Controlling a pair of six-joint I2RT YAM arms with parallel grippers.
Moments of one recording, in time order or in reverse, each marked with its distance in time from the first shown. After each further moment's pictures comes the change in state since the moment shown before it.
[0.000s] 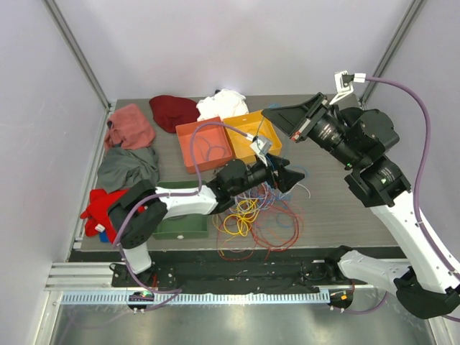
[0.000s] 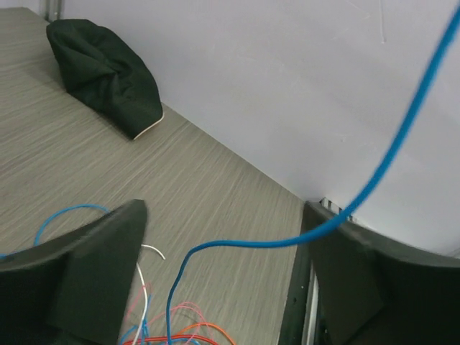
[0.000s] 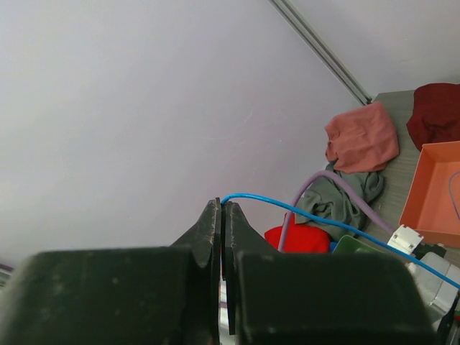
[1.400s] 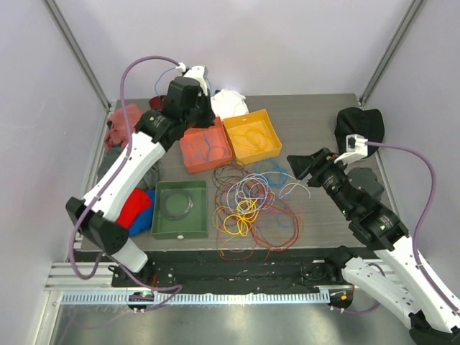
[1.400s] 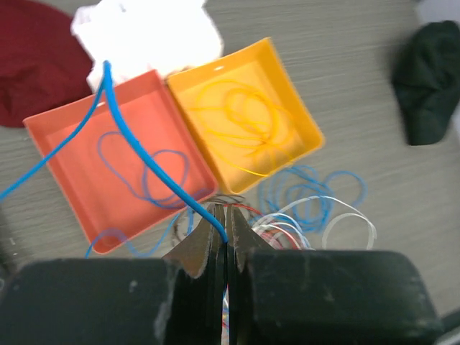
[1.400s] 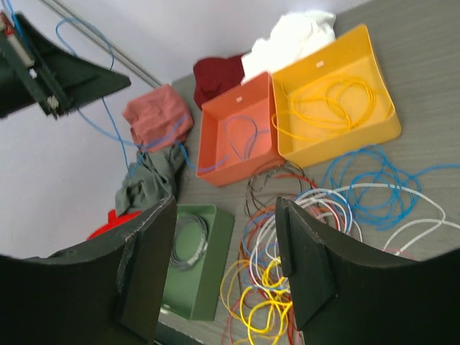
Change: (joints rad) left arm 0.399 -0.192 0.777 -1.579 -0.281 0.129; right arm 0.000 -0.400 -0.546 -0.156 0.451 -0.216
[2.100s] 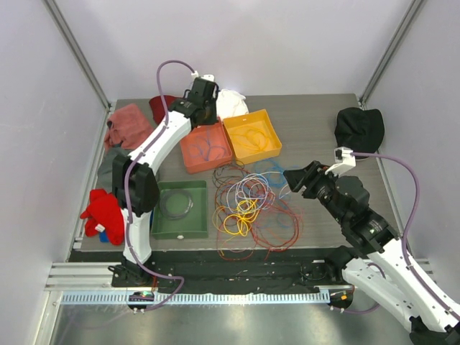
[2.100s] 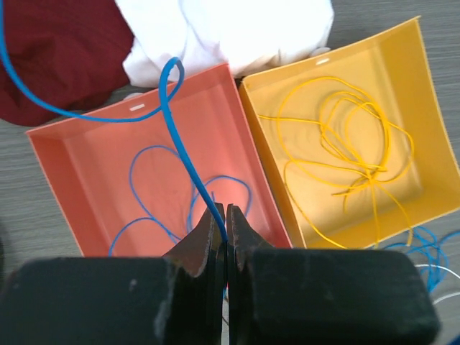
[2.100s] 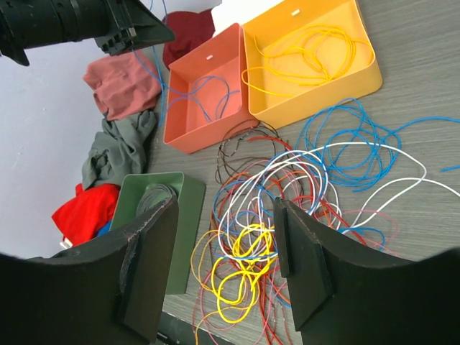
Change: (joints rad) left arm 0.135 0.452 0.162 0.039 -0.044 0.024; right arm 0.000 -0.066 -0.179 -0.003 -0.029 0.005
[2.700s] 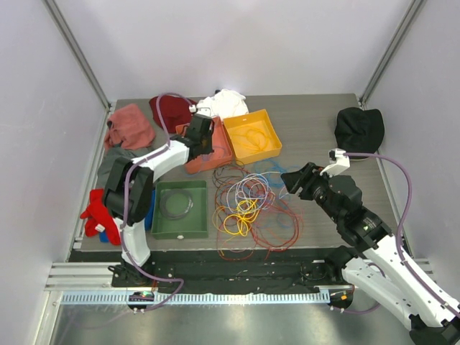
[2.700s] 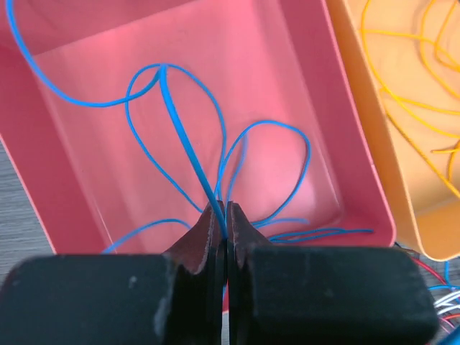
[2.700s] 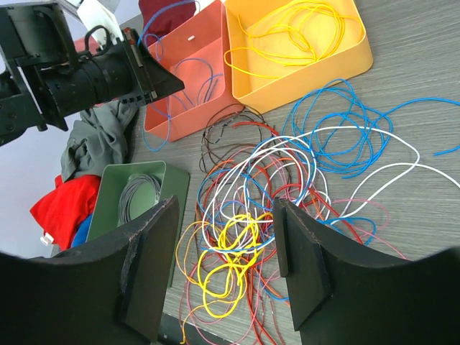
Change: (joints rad) left arm -0.001 -0.121 -0.600 0.441 -0.047 0.022; right arm 0.000 0.028 -0.044 0.011 0.000 -0.001
